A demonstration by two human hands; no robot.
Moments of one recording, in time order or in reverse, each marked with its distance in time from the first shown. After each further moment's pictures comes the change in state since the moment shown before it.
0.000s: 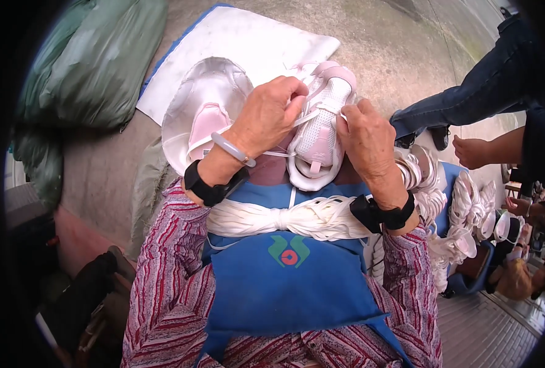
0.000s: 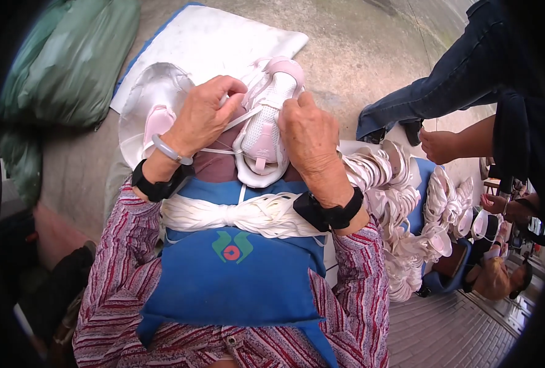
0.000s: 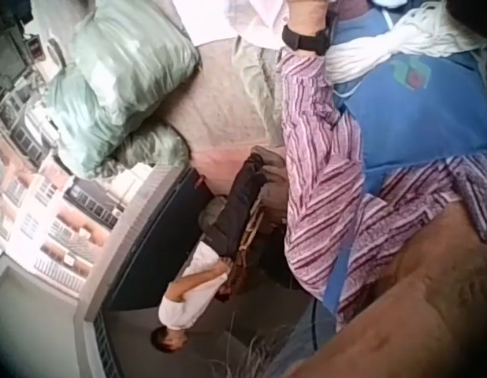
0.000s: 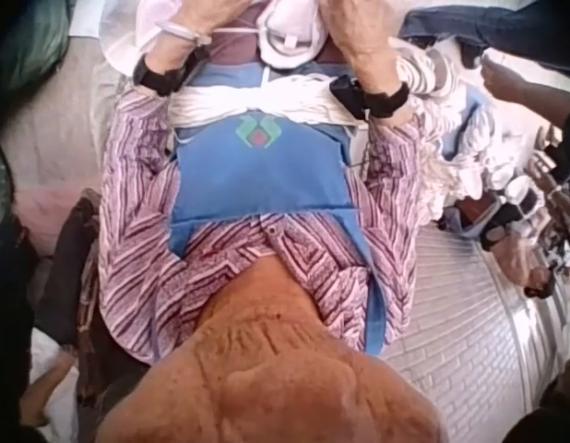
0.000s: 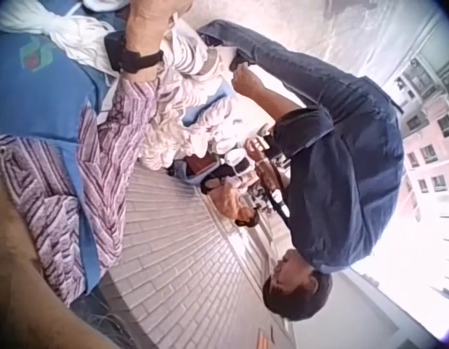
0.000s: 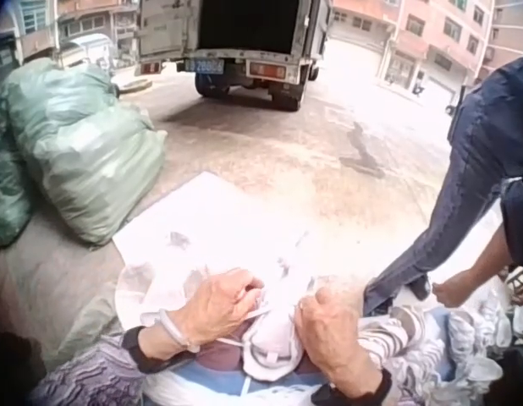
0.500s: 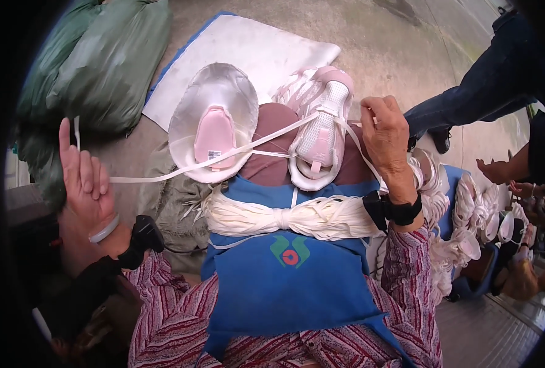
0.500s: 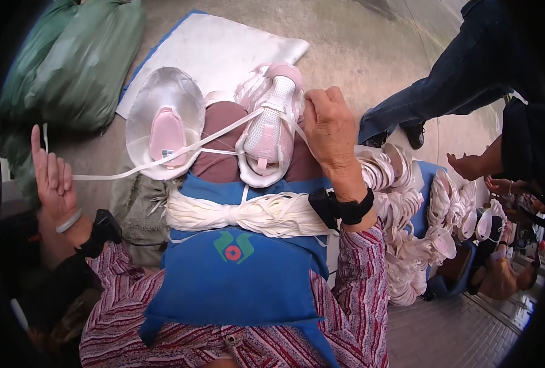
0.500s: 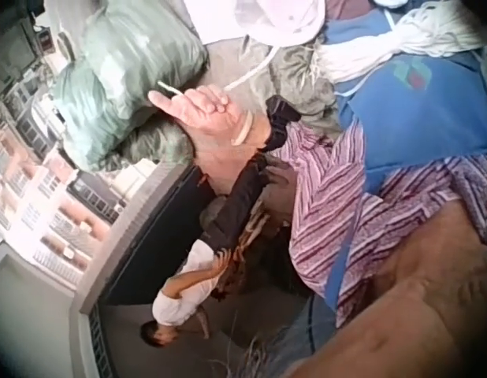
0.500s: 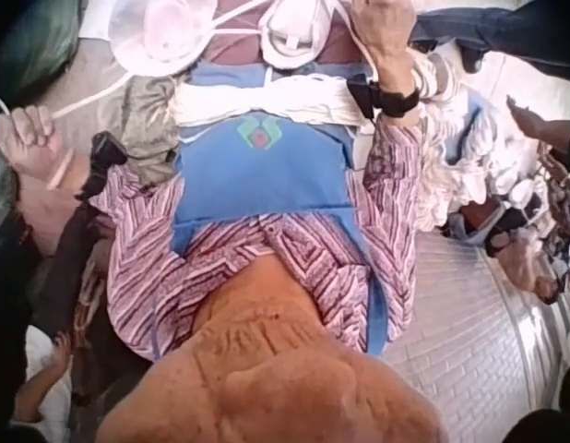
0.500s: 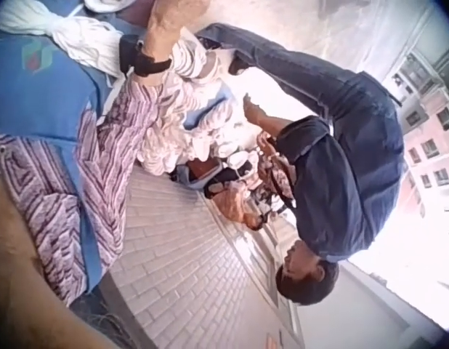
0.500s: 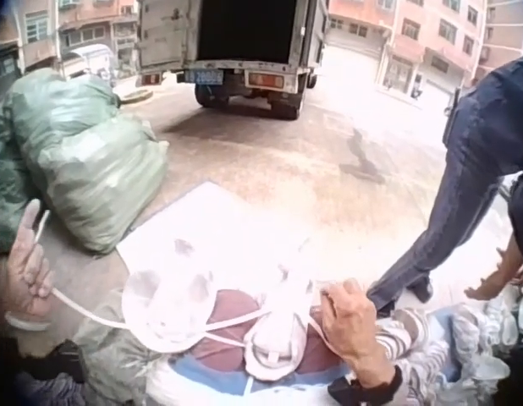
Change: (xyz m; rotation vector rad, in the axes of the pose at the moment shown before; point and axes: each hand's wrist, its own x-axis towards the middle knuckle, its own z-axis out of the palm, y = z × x) left_hand -0.118 0.033 -0.215 -0.849 0.599 -0.203; right_hand -0.004 0.028 -0.009 0.314 0.265 0.113
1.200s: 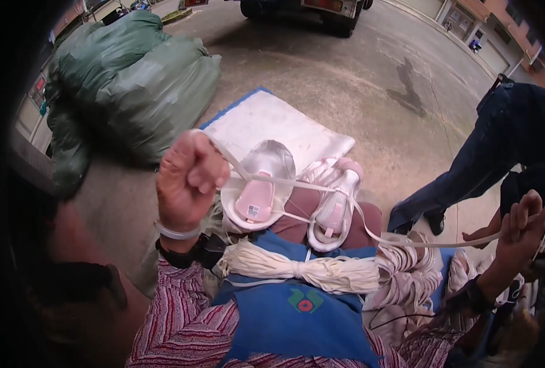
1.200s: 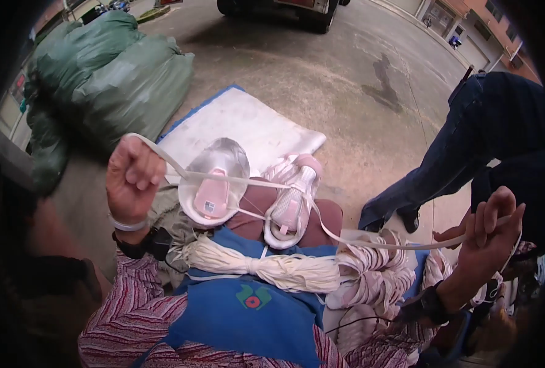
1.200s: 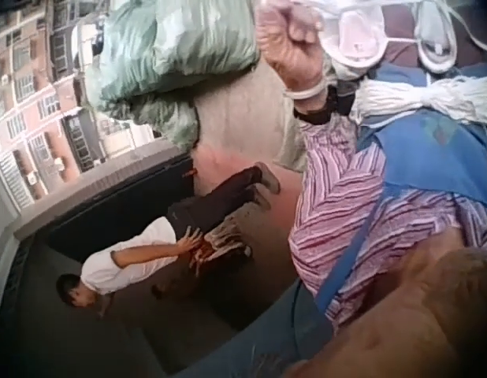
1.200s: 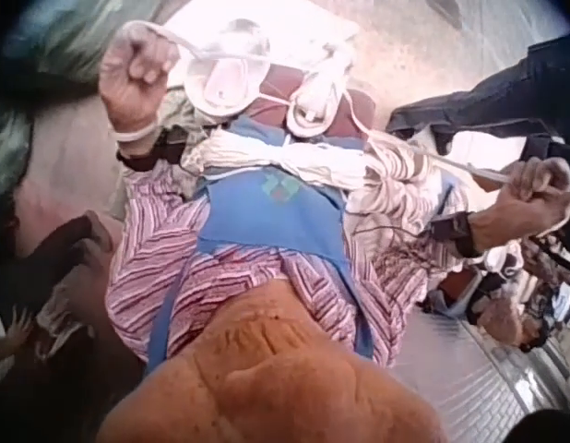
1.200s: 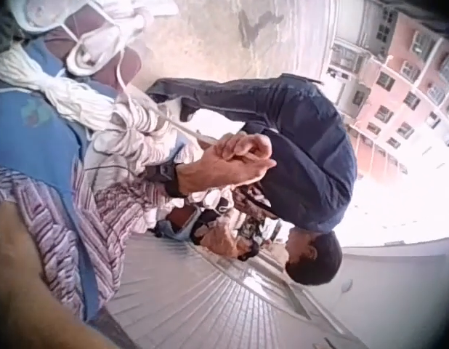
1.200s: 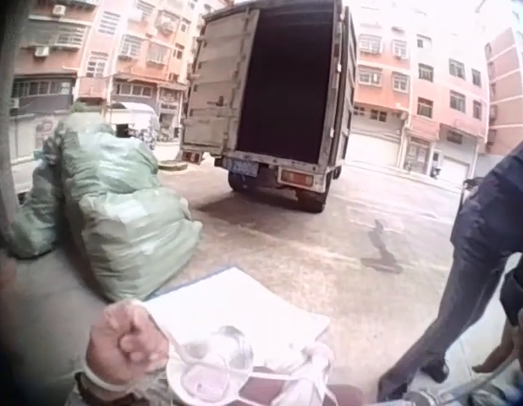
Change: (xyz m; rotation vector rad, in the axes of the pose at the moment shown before) left_hand 0.006 -0.001 0.092 -0.414 -0.352 0.035; right_hand 0.029 -0.004 -0.276 1.169 0.157 -0.086
